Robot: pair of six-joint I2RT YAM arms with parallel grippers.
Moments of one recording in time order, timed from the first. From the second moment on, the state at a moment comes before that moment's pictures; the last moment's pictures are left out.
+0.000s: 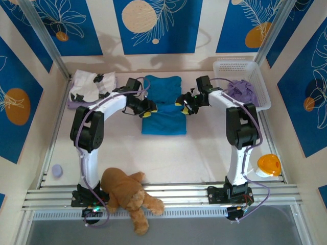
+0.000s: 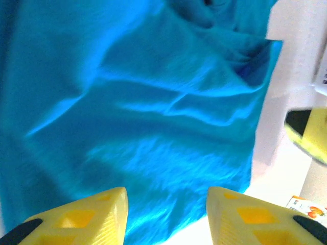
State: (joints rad) left arm -0.39 2.07 1.57 -0.59 0.57 -0.65; right arm 0.22 1.99 1.44 -0.52 -0.66 0.82
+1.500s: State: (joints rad) left arm -0.37 2.09 1.56 -0.45 0.52 -0.73; right arm 0.34 1.80 1.20 -0.50 -0.61 0.84
